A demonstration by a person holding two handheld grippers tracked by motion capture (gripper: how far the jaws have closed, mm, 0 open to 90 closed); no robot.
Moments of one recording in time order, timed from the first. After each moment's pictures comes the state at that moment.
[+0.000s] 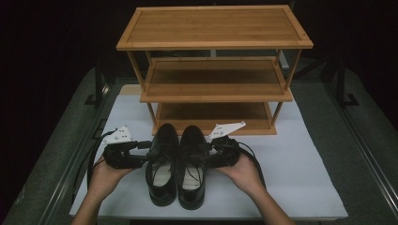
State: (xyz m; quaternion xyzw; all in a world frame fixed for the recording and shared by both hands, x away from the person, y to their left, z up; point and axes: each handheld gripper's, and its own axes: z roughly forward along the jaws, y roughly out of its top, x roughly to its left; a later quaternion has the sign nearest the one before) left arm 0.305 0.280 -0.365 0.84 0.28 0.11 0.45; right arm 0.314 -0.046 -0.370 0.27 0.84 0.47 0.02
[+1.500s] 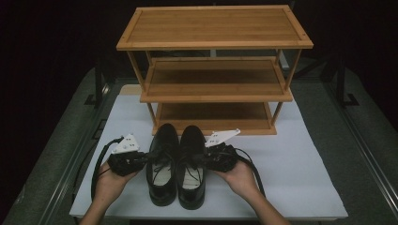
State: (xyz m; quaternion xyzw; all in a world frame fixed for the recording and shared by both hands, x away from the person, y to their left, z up) left arm 0.288 0.268 -0.372 0.86 0.28 0.15 0.40; right arm 0.304 -0.040 -0.383 0.26 0.85 0.45 0.04
